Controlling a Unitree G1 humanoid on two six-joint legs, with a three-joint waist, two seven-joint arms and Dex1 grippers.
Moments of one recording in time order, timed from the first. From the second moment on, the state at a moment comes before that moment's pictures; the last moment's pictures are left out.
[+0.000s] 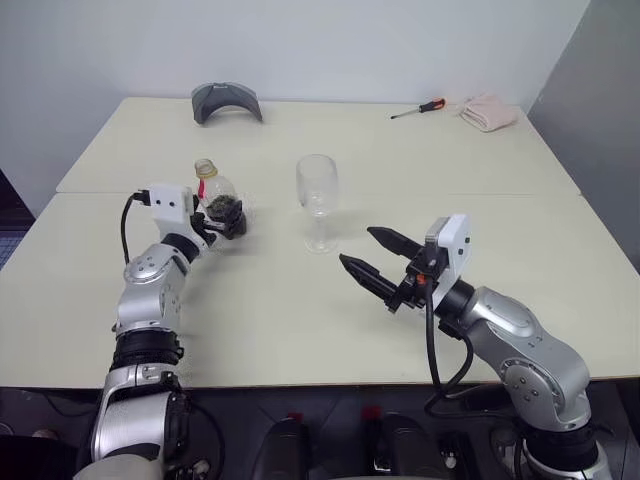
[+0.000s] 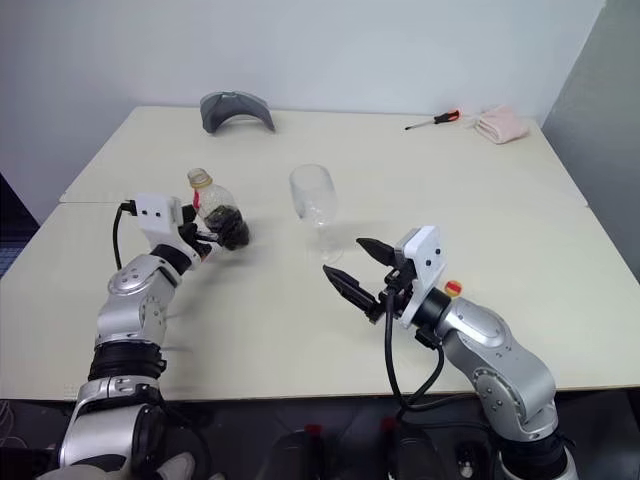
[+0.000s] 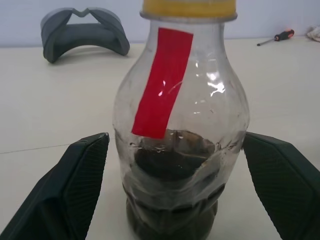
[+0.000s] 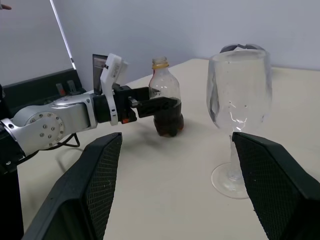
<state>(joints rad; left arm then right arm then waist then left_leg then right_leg) -0.60 0.46 0.25 0.53 -0.26 0.10 -0.48 -0.24 -0.30 0.11 -0.65 0.57 0.66 0.41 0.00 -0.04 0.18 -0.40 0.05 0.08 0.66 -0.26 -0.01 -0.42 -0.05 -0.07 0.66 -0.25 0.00</state>
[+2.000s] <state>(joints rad) -1.13 0.53 0.05 1.00 -0.05 -0.14 -0.75 -0.42 -0.34 0.10 -0.61 0.58 0.74 0.39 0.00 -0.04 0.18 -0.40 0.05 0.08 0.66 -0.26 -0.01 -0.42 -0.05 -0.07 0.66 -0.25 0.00</state>
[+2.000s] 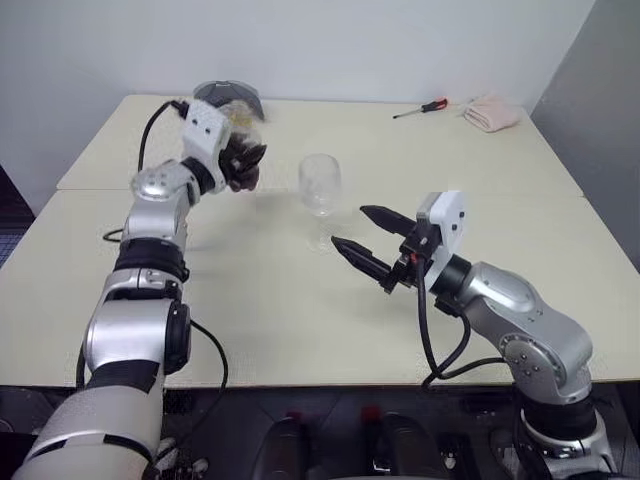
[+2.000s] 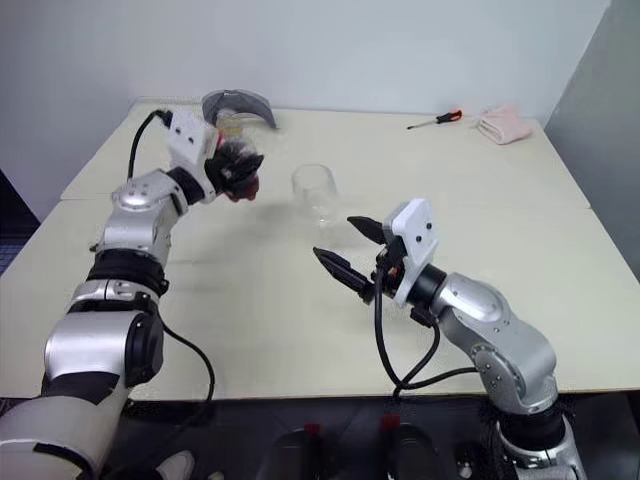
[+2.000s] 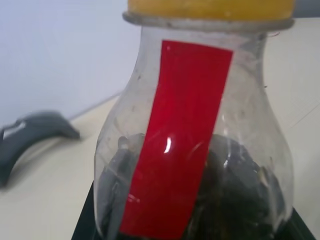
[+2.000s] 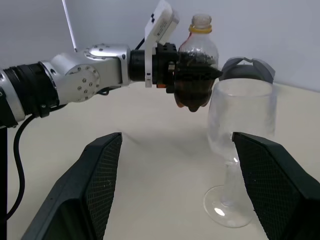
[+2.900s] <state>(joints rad) -1.31 0.56 -0.11 1.19 0.17 -0.48 -0.83 -0.62 -0.28 0.08 -0.53 0.56 0.89 0.28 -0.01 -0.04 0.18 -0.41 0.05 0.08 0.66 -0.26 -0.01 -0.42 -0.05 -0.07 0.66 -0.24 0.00</state>
